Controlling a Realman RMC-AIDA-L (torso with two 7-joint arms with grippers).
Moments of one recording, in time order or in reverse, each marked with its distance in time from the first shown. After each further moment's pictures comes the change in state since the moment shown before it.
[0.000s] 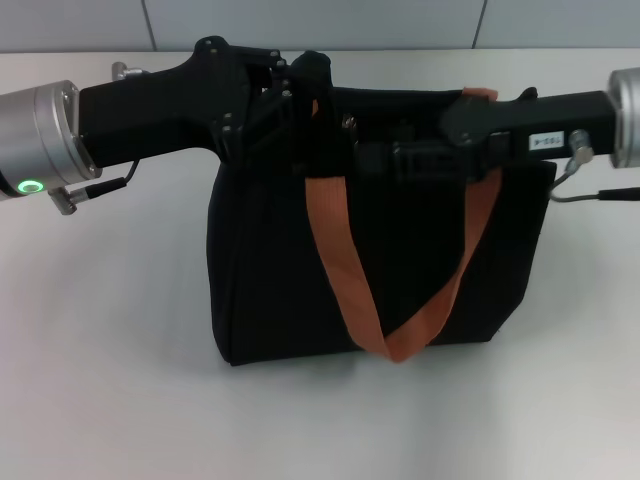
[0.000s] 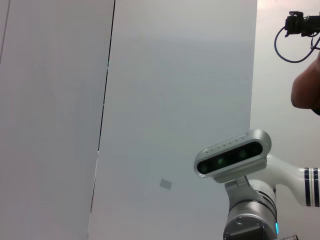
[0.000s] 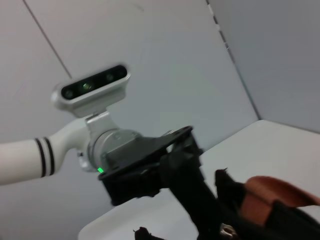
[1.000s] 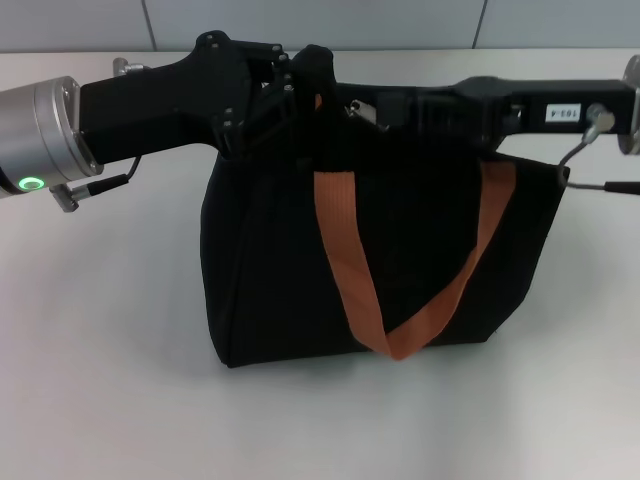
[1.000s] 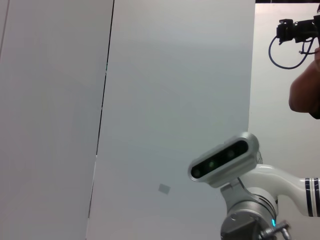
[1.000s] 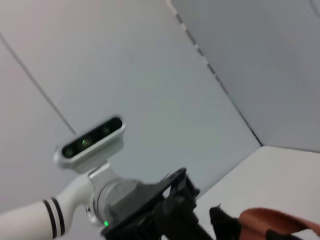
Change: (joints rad) left arm -0.003 -0.001 0.004 0.000 -0.014 0.004 -0.003; right arm -0.030 -0.002 0.016 0.019 0.112 0.013 0.111
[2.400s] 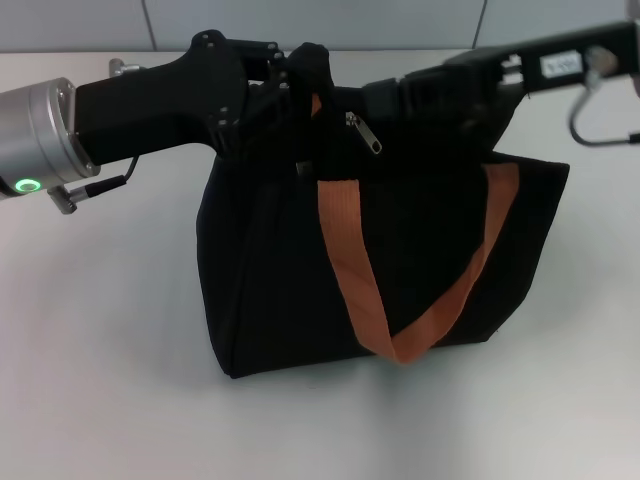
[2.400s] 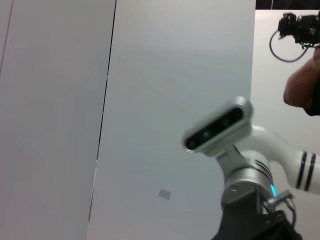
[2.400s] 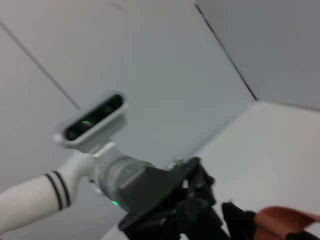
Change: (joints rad) left arm 0.004 0.002 -0.006 -0.011 -0.010 0.009 0.003; right arm 0.065 -0.024 -0.040 -0.237 -0.109 -0.069 0.297
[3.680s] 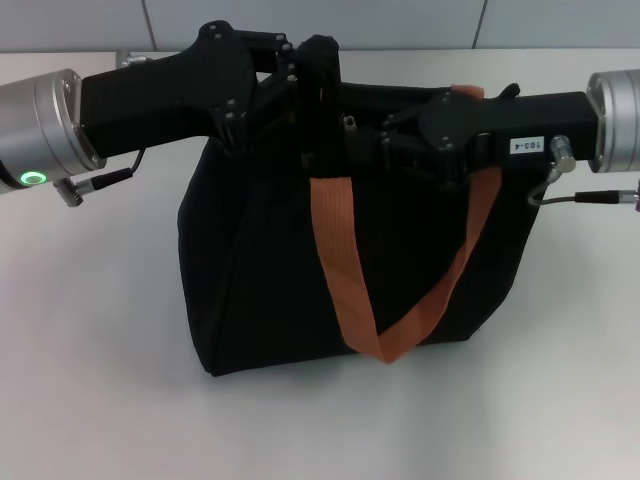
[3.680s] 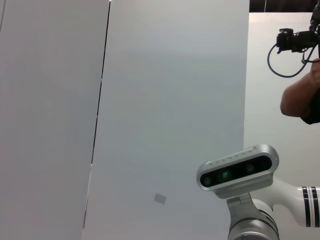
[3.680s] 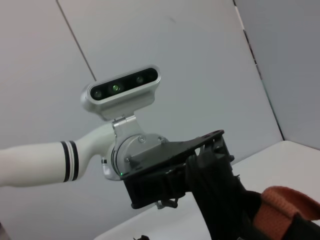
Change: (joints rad) left arm -0.013 -0.001 0.013 0.000 -0.015 0.002 0.001; right arm -0.069 0.031 -0.072 0.207 0.119 0.092 -0.469
